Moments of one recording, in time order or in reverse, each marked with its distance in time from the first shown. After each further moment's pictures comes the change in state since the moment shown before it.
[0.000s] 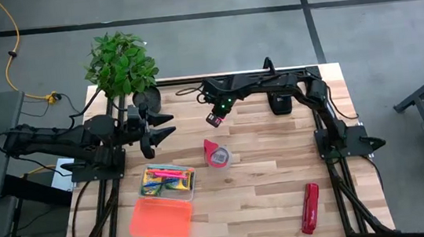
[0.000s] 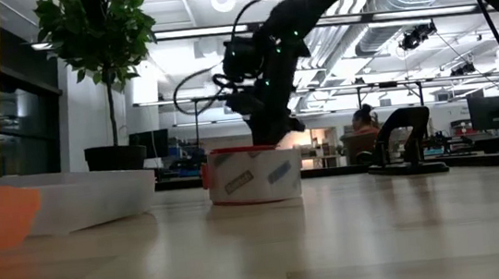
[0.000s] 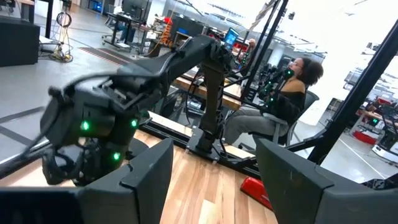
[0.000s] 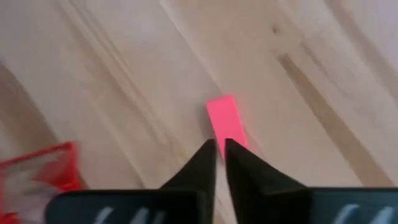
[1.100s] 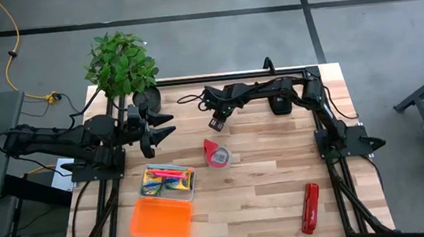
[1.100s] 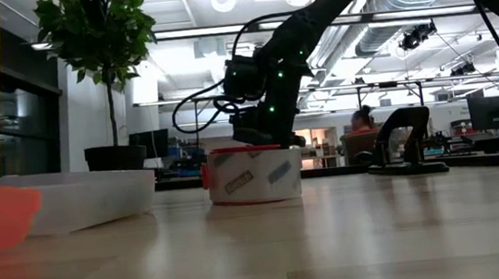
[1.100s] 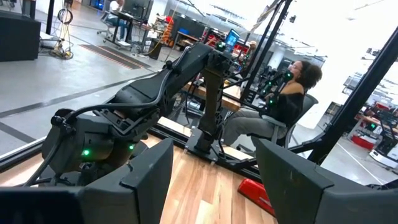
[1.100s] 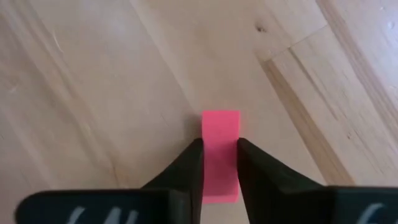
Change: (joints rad) left arm 0.001 0.000 0.000 0.000 -0.004 -0.024; right arm 0.011 0.054 -0.110 0.136 0.162 -0.111
